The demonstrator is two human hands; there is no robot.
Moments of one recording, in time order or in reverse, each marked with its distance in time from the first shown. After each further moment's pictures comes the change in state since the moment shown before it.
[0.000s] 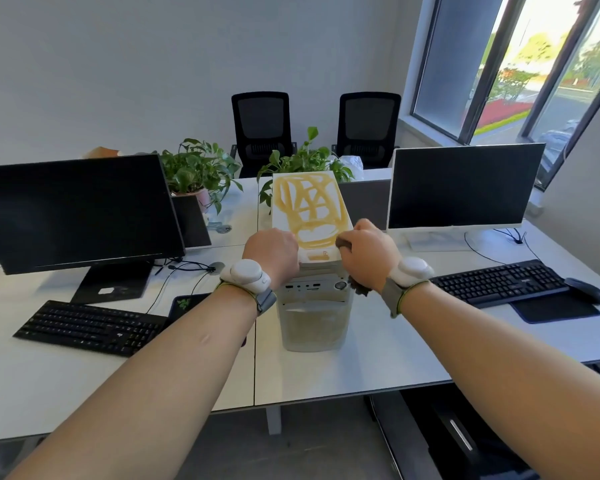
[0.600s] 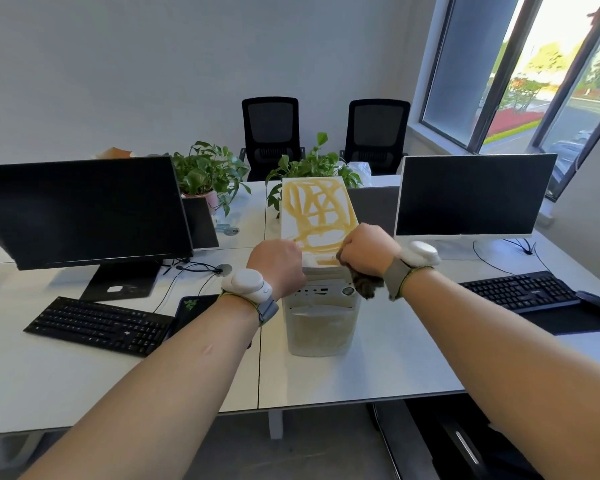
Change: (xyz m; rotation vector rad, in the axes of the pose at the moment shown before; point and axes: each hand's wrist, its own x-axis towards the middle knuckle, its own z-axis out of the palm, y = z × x) left_hand -0.014 -0.006 0.000 -0.129 -0.077 -0.015; right_hand 0.026 -0.016 -0.014 0.040 -0.152 0.118
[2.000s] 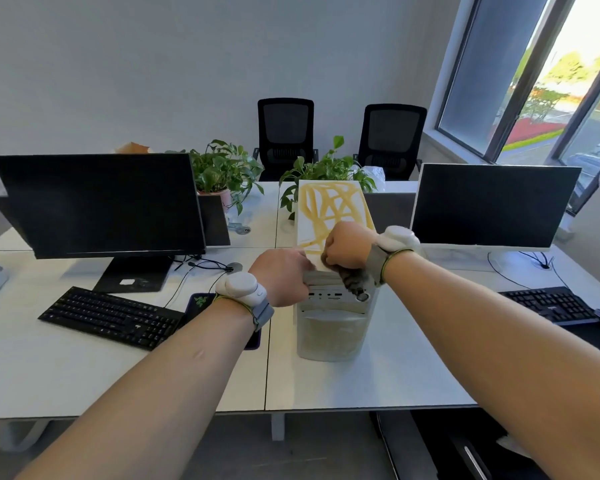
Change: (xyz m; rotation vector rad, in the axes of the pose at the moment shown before) left_hand -0.020 -0.028 -0.002 -0.230 -0.063 0.124; right_hand 0.033 -0.055 -0.003 -0.105 -0.187 -0.118
